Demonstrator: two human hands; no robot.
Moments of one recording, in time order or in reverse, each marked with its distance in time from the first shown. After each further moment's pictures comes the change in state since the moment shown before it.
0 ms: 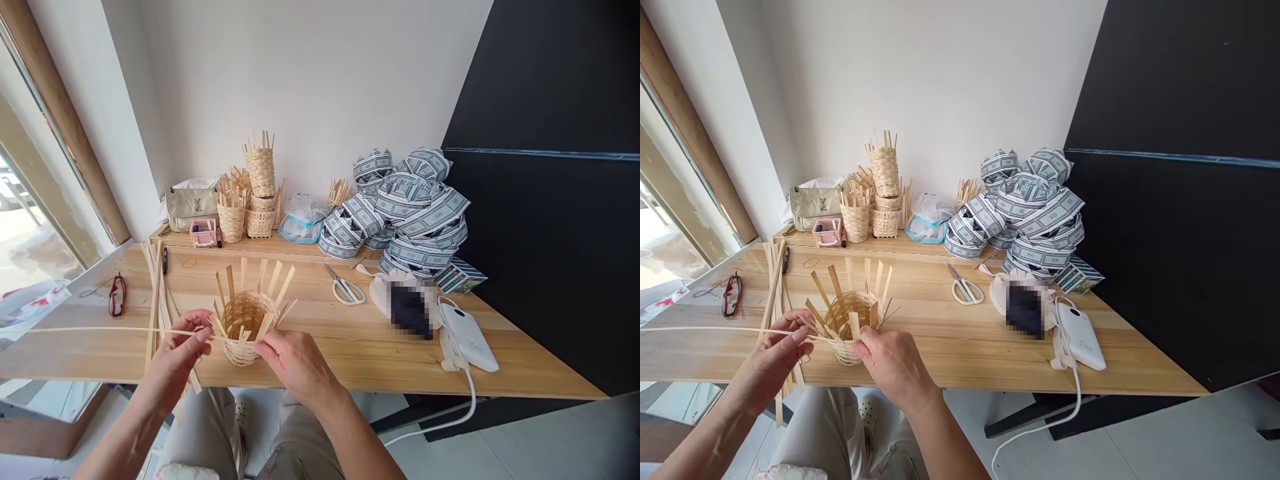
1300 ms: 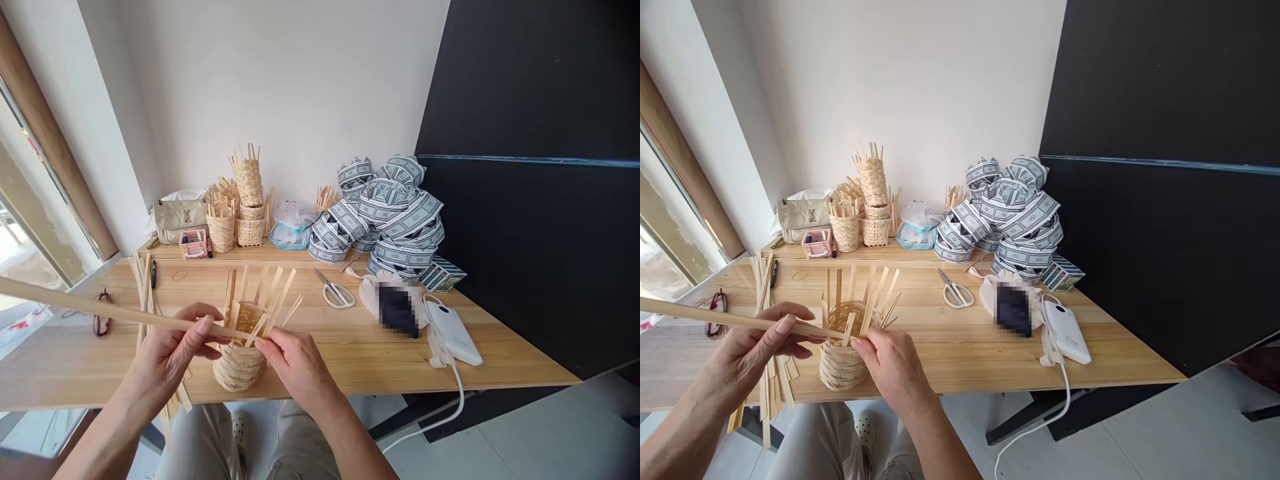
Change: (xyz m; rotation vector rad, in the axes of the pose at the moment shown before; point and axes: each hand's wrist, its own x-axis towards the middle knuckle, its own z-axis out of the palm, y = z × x) left_hand -0.007 0.067 0.044 0.479 -0.201 0.236; right_hand -0.004 0.004 -0.011 0.260 0.159 0.168
